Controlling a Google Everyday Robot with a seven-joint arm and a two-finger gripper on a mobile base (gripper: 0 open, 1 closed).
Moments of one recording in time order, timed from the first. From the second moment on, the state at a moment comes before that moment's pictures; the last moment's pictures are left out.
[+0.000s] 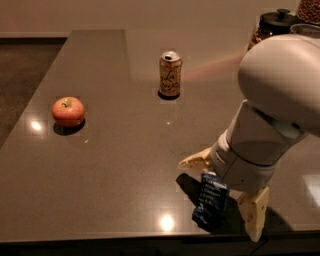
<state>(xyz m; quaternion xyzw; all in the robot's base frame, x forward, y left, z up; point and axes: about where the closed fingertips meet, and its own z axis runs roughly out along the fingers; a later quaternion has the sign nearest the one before) 0.329 -0.118 0.836 -0.90 0.43 0.07 0.07</state>
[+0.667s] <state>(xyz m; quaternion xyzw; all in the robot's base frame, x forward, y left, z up) 0.326 -0.109 0.828 -0.91 0.40 0.08 0.06</state>
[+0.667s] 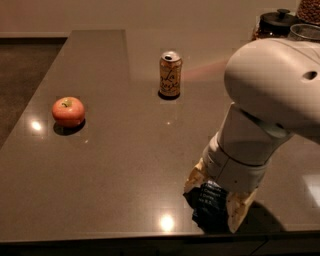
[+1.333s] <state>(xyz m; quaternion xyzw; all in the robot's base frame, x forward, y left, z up) 0.329 -0.111 0.835 -0.91 0.40 0.08 0.06</state>
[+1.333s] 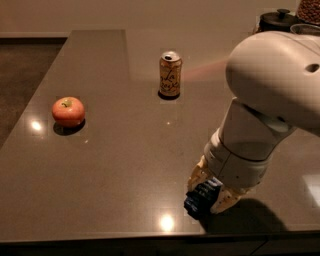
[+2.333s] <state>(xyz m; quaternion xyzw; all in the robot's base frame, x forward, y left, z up) 0.345 -0.088 0.904 -0.89 0.43 0.08 0.10</state>
